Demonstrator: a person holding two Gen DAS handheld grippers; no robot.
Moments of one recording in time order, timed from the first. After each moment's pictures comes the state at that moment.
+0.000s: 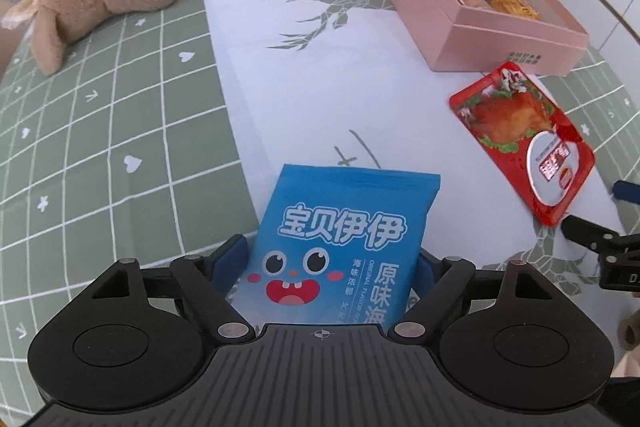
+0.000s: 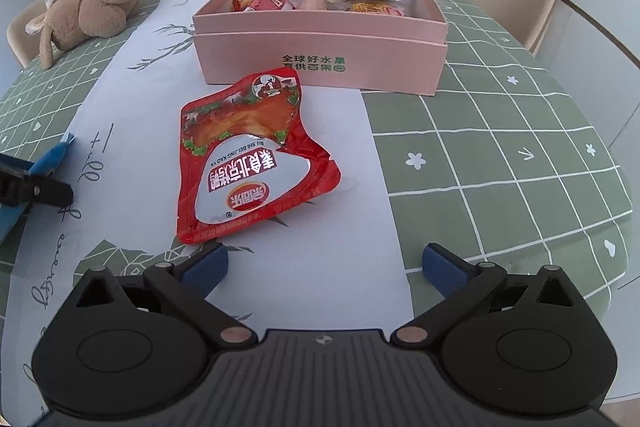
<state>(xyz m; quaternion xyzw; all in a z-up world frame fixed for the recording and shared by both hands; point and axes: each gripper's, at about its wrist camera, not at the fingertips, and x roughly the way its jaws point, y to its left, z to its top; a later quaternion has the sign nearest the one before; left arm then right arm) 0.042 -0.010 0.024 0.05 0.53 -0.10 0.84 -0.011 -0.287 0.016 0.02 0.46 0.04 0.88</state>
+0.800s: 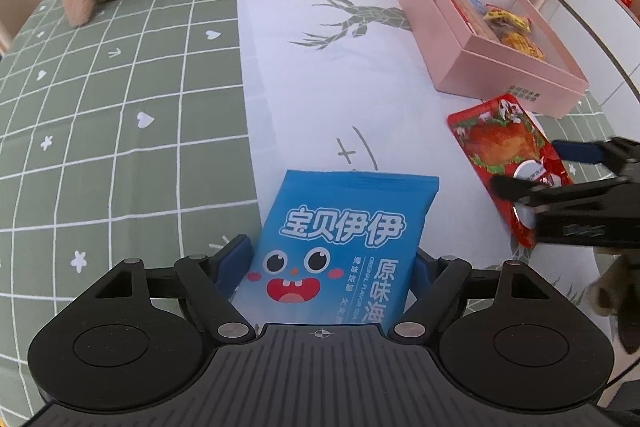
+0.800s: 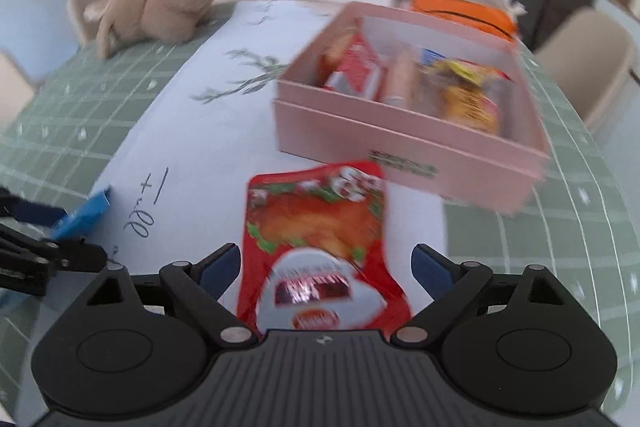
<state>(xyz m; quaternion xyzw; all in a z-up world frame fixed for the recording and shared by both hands) 0.025 0.004 0.029 -0.04 0.52 -0.08 0.85 0.055 -0.237 0.038 -0.06 0.45 0.15 0.88</state>
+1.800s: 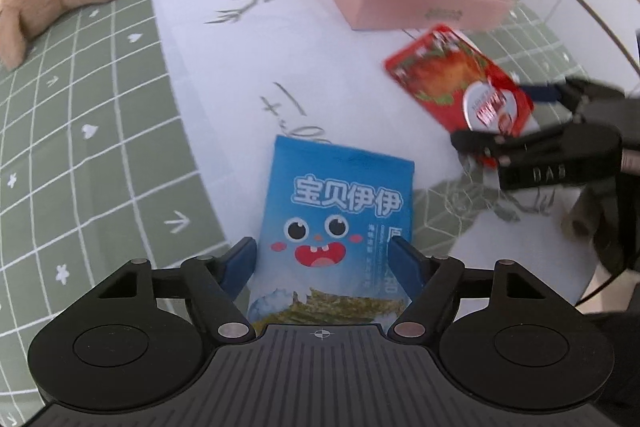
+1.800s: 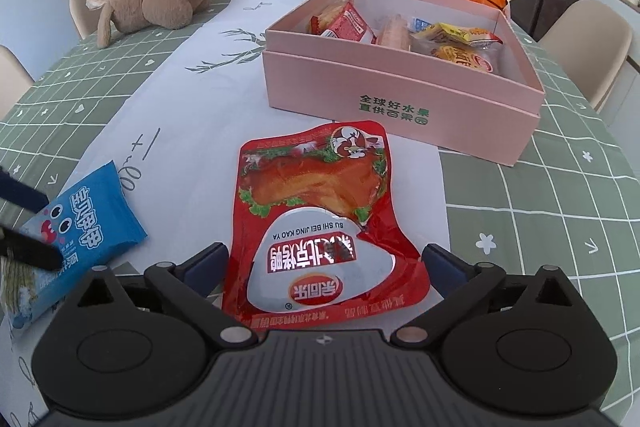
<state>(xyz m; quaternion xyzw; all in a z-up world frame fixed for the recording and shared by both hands) 0.003 -0.023 0.029 0.05 0.54 -0.18 0.82 0.025 -0.267 0.016 -0.03 0.43 0.14 0.89</state>
